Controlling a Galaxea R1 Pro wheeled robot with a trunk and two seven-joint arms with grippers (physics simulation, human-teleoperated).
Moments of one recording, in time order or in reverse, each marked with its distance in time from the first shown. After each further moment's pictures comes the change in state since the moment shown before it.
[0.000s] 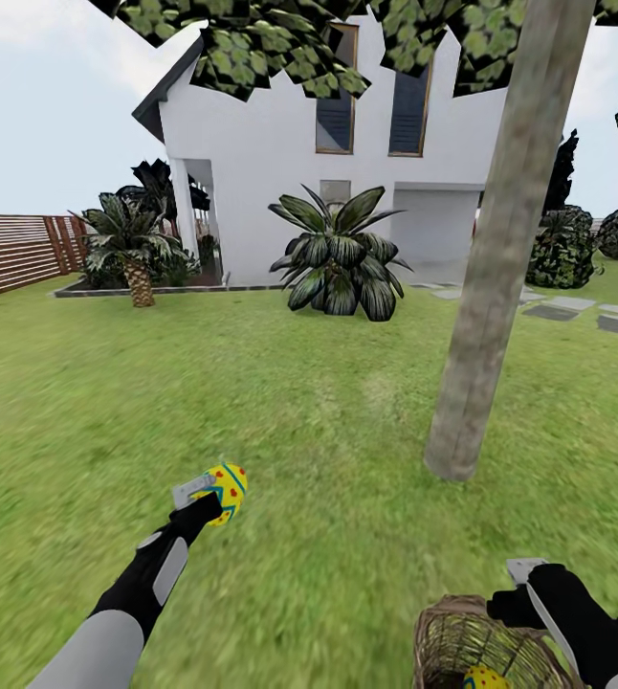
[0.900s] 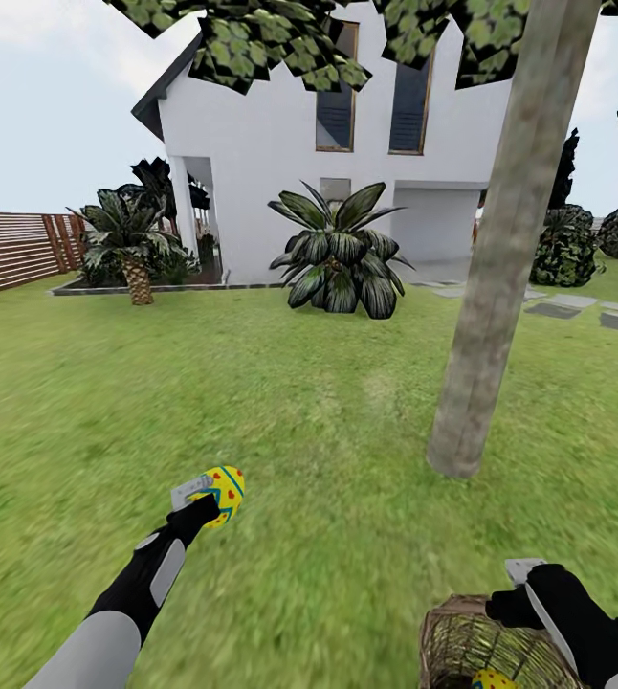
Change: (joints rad) left arm 0.000 0.010 0.001 0.010 0.000 0.001 -0.002; right arm 0.000 0.003 0.002 0.000 -0.001 0.000 0.000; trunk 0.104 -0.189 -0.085
